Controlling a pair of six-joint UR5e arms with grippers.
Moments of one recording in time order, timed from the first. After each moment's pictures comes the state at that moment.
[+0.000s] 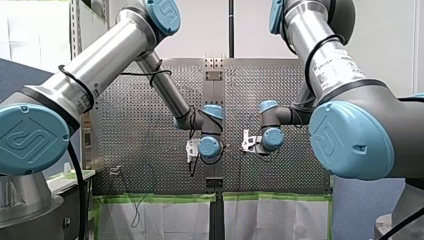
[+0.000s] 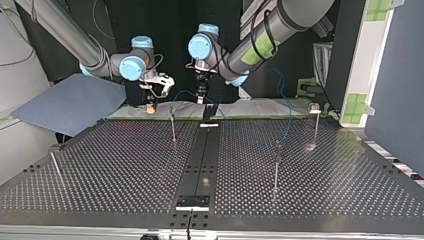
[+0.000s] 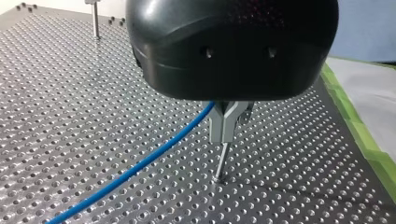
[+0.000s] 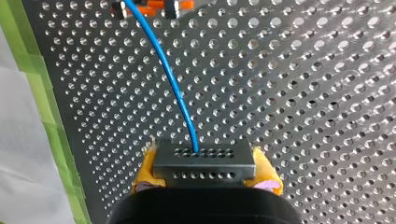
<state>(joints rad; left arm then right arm) -0.71 -2.30 -1.67 -2.44 -2.09 -1.67 2.01 -0.88 1.70 -0.52 1.68 1.64</state>
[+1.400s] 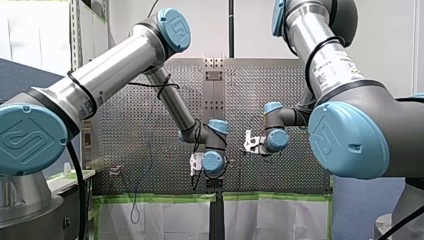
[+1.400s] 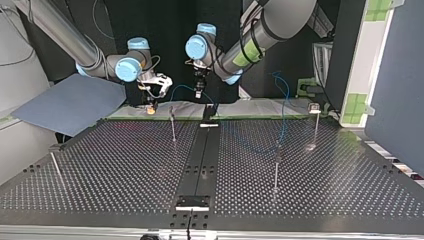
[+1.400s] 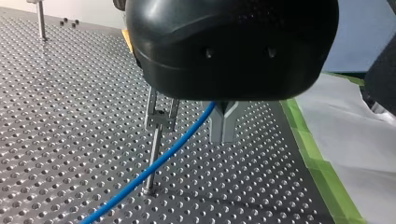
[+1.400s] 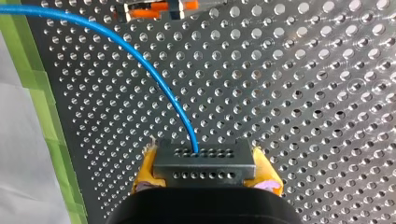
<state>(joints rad) -0.73 -2.42 -1.61 -2.46 -2.08 -1.66 1.98 -0.87 1.70 -0.53 1.59 1.65</state>
